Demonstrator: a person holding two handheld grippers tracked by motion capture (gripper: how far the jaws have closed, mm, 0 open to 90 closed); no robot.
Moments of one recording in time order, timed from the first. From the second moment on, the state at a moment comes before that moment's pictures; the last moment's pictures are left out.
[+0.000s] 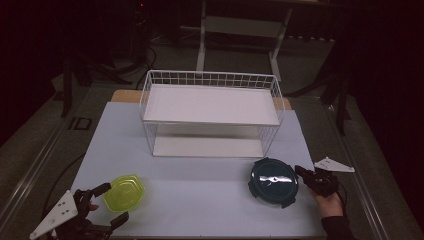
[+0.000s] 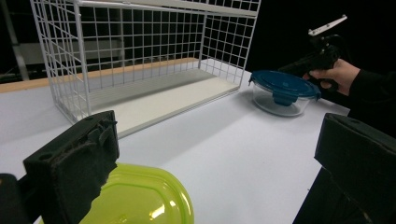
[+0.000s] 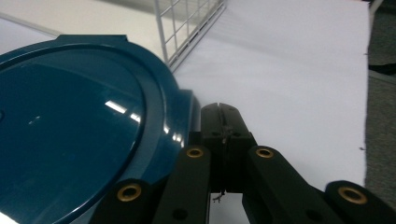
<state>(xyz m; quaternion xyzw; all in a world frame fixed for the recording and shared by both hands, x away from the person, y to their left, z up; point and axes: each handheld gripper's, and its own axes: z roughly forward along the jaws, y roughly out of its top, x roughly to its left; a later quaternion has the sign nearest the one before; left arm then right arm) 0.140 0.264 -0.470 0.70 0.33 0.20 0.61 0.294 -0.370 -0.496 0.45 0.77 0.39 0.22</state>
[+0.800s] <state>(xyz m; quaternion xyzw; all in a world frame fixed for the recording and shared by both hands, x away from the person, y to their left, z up) 0.141 0.262 -0.470 0.70 0.33 0.19 0.61 0.263 -0.352 -0.498 0.45 0.78 0.40 0.20</state>
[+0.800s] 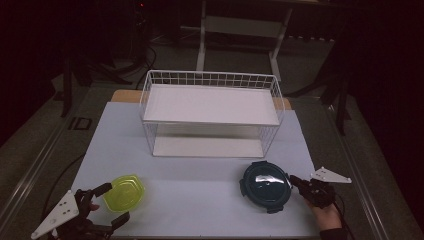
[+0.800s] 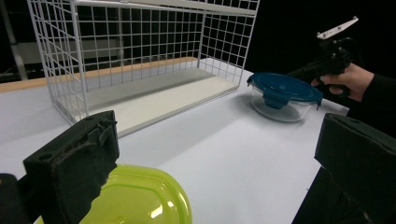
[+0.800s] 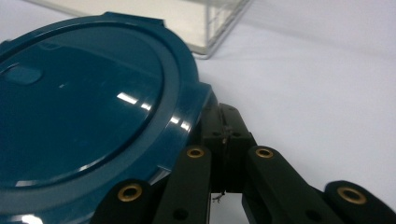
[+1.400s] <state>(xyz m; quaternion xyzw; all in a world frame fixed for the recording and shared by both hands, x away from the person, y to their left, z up) 0.141 0.261 -0.470 0.70 0.33 0.19 0.61 0.251 -0.338 -0.498 0.42 0.79 0.41 0.17</state>
